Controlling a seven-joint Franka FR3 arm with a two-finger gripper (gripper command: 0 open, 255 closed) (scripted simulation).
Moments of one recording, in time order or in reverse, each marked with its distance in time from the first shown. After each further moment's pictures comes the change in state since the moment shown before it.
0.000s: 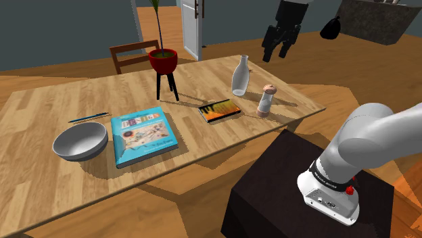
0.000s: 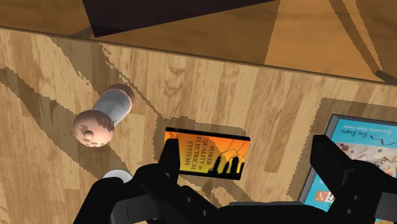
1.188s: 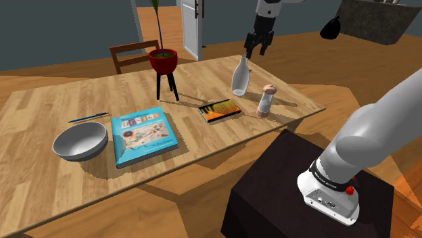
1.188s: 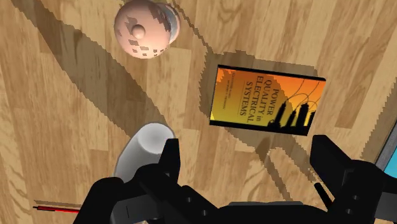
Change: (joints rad) arm -0.059 0.495 -0.189 0.232 -0.056 0.262 -0.222
